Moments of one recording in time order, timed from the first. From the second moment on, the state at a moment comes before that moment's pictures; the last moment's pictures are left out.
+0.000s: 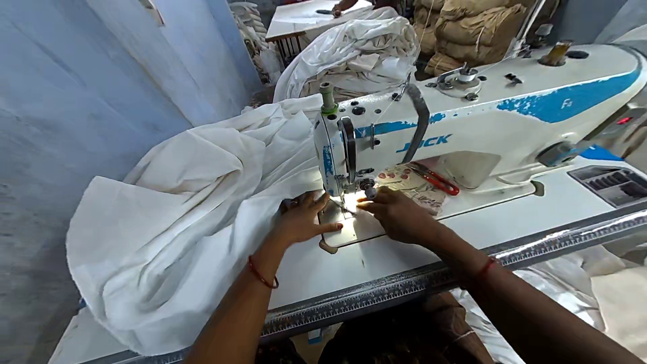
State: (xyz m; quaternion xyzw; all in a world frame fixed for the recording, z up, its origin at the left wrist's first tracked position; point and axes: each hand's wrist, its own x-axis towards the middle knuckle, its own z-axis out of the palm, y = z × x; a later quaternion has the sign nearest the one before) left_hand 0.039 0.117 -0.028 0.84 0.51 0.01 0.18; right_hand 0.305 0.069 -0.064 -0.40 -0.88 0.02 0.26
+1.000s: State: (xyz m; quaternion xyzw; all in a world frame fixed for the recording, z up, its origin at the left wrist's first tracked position) left_hand 0.128 0.036 -0.041 0.79 0.61 0.02 0.05; right_hand 0.456 -0.016 -0.088 -0.67 -0.61 -0.21 0.37
